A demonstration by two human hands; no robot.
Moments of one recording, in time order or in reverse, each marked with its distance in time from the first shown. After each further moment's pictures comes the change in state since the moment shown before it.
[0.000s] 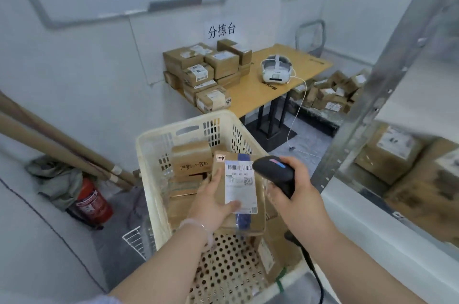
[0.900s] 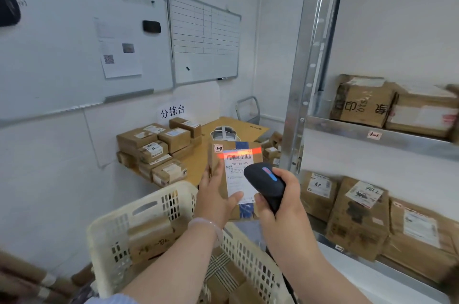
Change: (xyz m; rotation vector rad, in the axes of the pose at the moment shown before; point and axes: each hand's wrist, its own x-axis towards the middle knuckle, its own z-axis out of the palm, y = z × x) left_hand 0.021 0.179 0.007 -0.001 0.080 0.491; right_hand -0.036 -0.100 -0.071 0.074 0.413 -0.145
